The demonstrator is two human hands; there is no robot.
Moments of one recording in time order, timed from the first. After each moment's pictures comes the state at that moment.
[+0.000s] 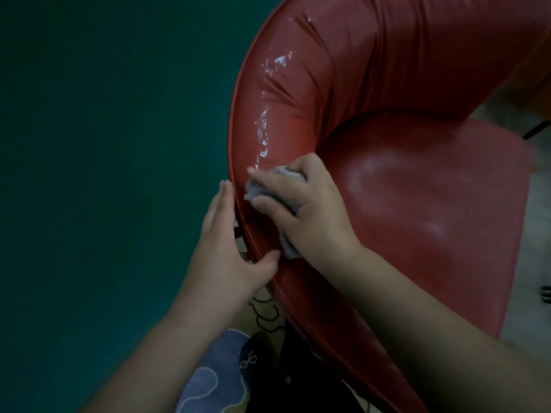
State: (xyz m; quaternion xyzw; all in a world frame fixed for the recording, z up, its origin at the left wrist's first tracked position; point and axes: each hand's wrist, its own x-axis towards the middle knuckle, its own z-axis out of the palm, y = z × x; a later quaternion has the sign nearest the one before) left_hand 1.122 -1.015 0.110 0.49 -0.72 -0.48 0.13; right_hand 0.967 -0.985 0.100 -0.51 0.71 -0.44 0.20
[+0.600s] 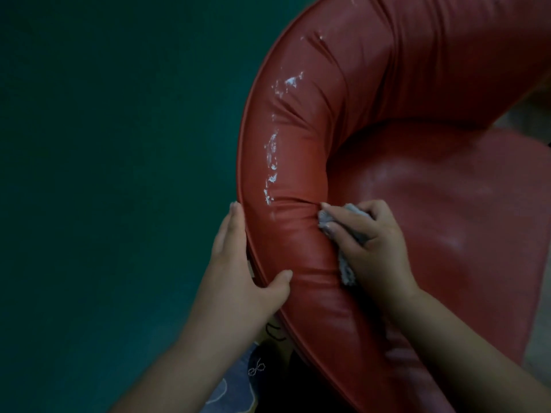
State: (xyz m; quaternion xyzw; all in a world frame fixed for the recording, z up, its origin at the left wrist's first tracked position) left_hand 1.113 -1.016 0.121 0.51 -0.72 -0.46 0.10; right_hand 0.925 -0.951 0.082 -0.42 0.77 -0.43 0.21
